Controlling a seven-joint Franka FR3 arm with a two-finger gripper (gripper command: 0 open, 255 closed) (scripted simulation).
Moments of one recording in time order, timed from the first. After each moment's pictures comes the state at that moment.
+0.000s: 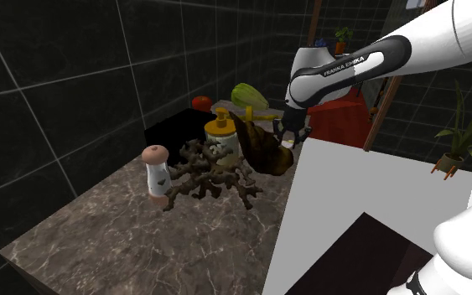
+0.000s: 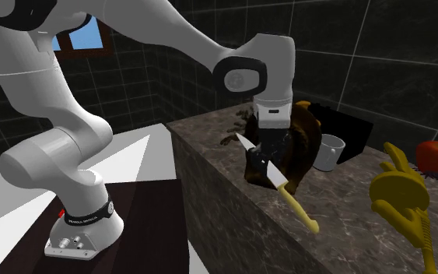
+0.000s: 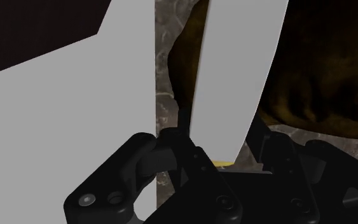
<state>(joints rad) -0.48 -0.07 0.40 -2.21 0.01 2.23 0.97</state>
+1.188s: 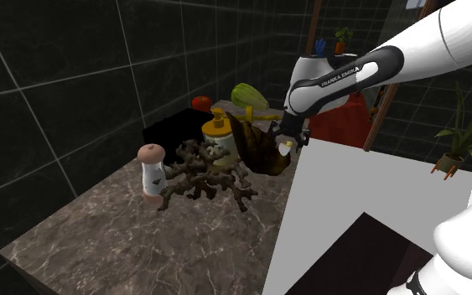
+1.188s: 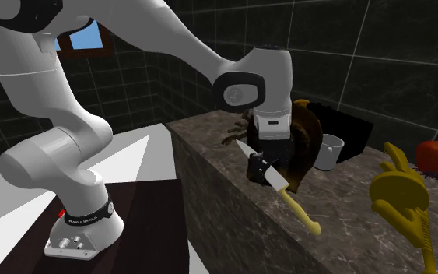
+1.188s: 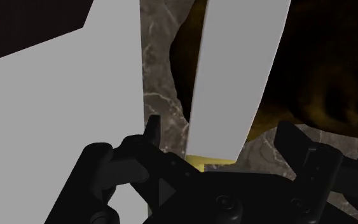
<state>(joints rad) -0.48 -0.04 0.40 -2.25 0.00 2.36 0.98</state>
